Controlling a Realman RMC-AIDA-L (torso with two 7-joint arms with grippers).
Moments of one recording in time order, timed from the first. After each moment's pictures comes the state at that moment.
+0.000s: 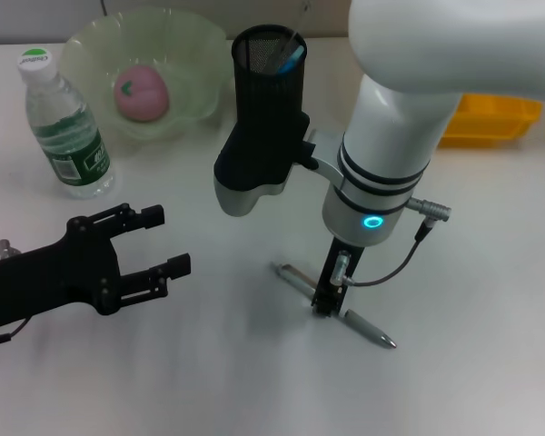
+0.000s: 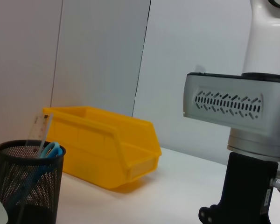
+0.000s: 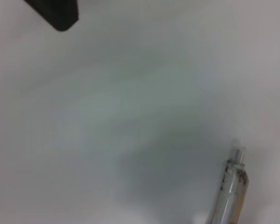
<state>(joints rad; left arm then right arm) -0.31 -1.88 1.56 0.37 1.00 1.49 -0.94 1.10 2.09 -2.05 -0.83 -2.29 -1.35 2.75</state>
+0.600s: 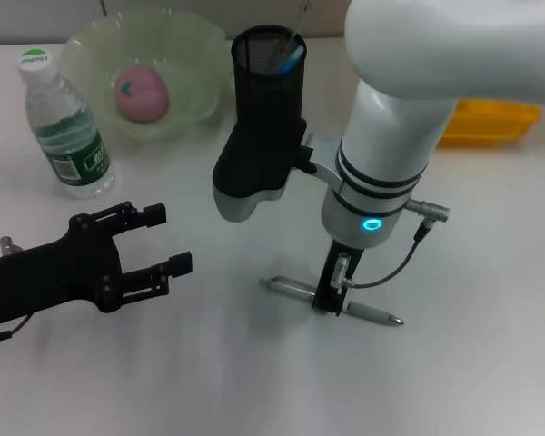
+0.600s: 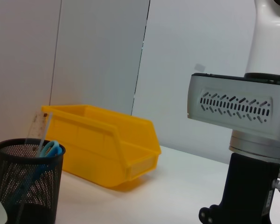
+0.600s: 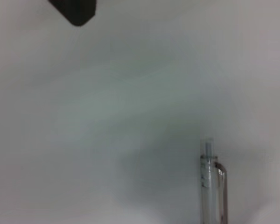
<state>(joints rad) -0.32 -1.88 1.56 0.37 1.00 1.48 -0.95 1.10 2.09 -2.07 -0.83 -2.29 -1.34 2.74</state>
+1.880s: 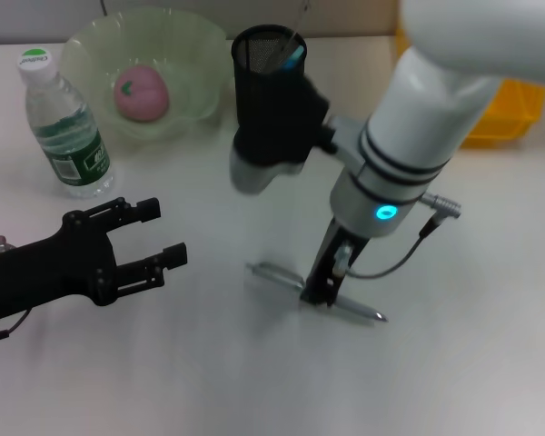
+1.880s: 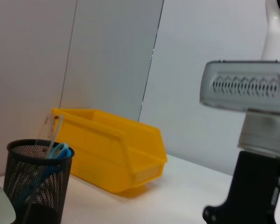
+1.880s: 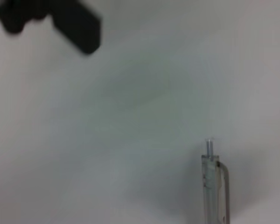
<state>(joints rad) -0.31 -1.88 1.54 0.37 1.00 1.49 -0.98 0.96 2.08 -1.87 -0.98 -2.34 -1.38 2.65</state>
